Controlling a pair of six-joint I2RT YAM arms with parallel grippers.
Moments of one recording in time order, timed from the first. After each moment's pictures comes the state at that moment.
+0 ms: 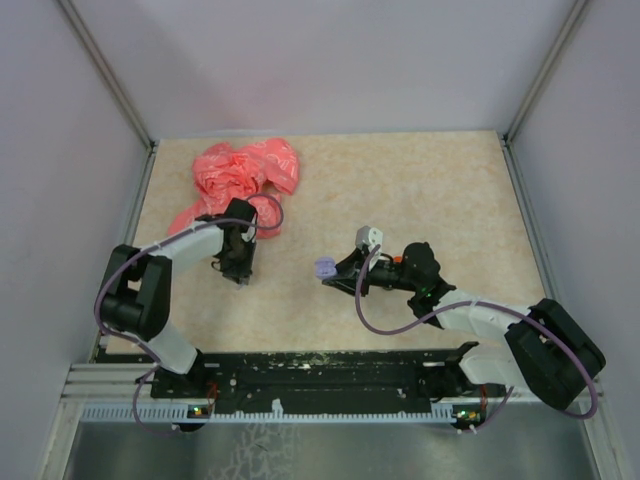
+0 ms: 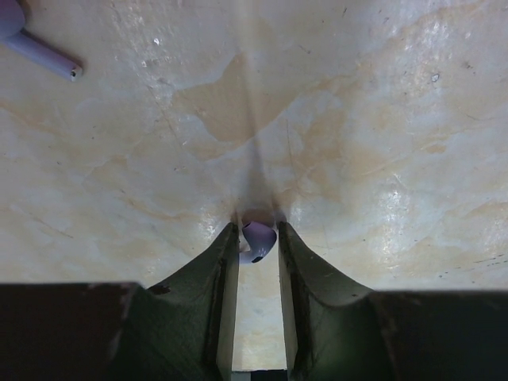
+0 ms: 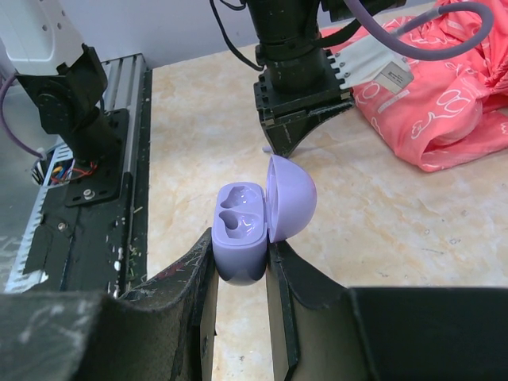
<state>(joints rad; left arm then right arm) -0.35 1.64 0.96 -0.68 -0.07 -0.21 0.67 1.21 0.37 0.84 -0.73 0.11</state>
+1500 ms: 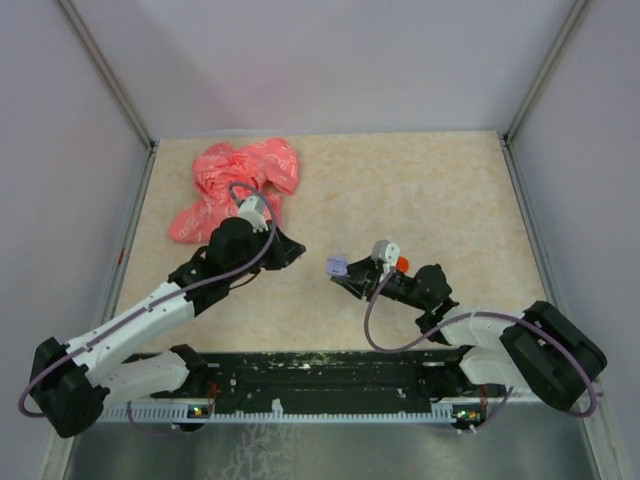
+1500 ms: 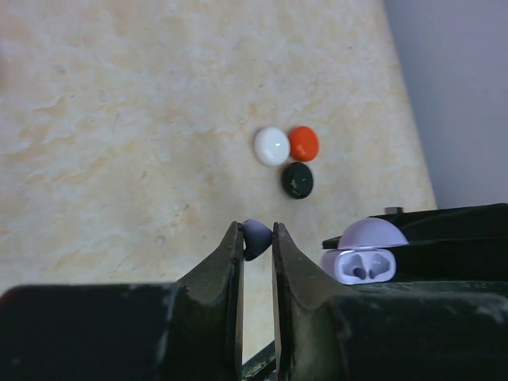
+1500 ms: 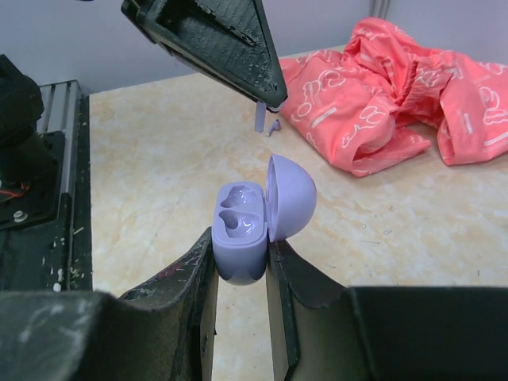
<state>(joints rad) -0.71 1.05 0.75 -0.13 -0.02 -0.71 0.68 1.20 0.19 1.13 -0.54 0.07</state>
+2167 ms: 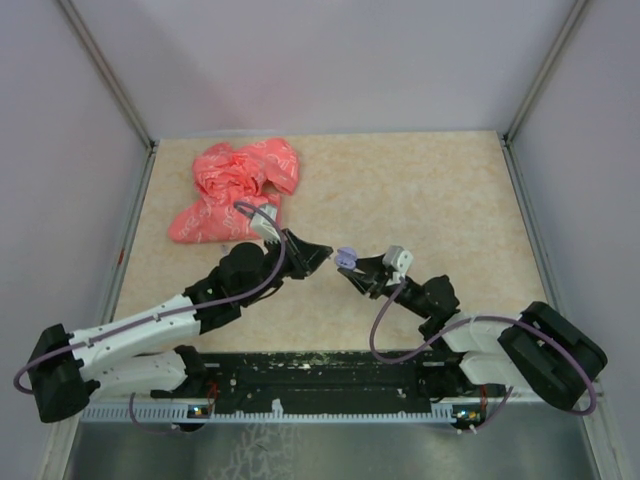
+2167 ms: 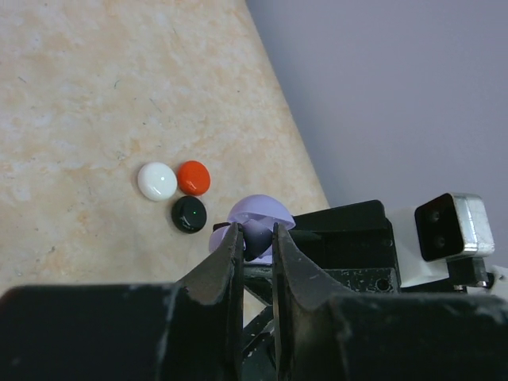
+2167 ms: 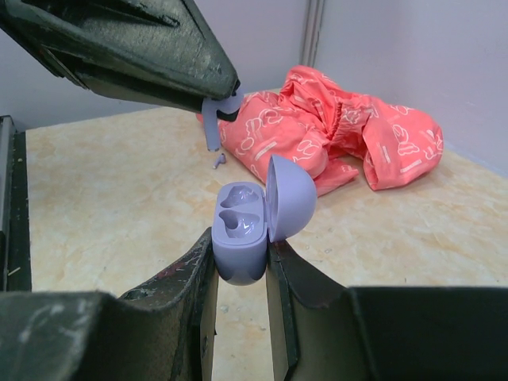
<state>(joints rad) -0.99 1.03 0.67 0.23 -0.24 -0.88 0.71 1.20 0.11 1.33 -0.35 0.01</state>
